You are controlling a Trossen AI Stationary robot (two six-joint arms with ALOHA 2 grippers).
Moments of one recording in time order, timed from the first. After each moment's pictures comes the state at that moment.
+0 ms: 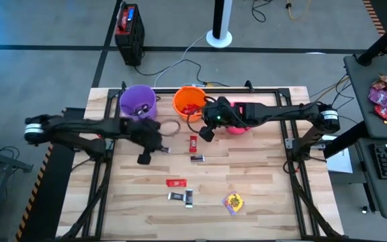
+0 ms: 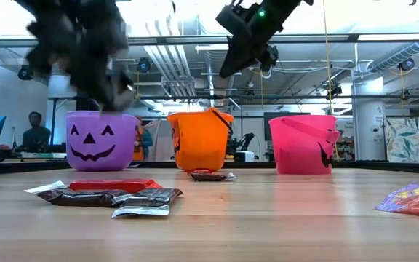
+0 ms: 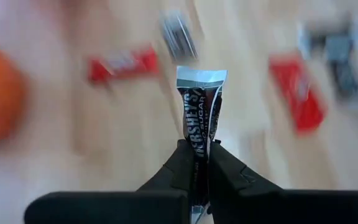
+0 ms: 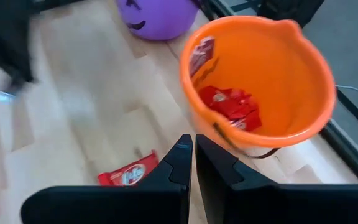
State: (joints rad) left arm 0.13 1.12 0.67 -0.46 0.17 0.29; right arm -0.13 1.63 1.37 -0.49 0.29 0.22
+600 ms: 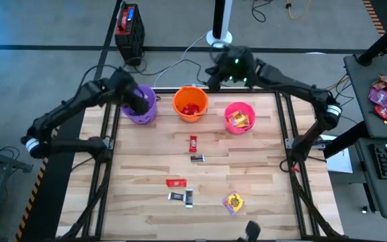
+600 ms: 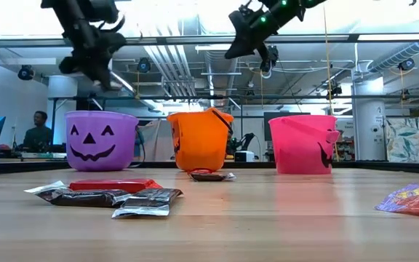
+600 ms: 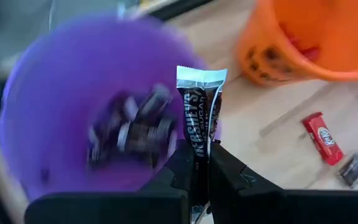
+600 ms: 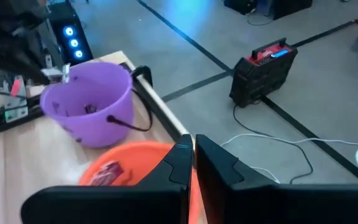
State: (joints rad) left arm 0.75 1.10 1.09 -1.00 -0.01 -0.32; right arm -0.56 1.63 1.56 -0.36 -0.05 0.01
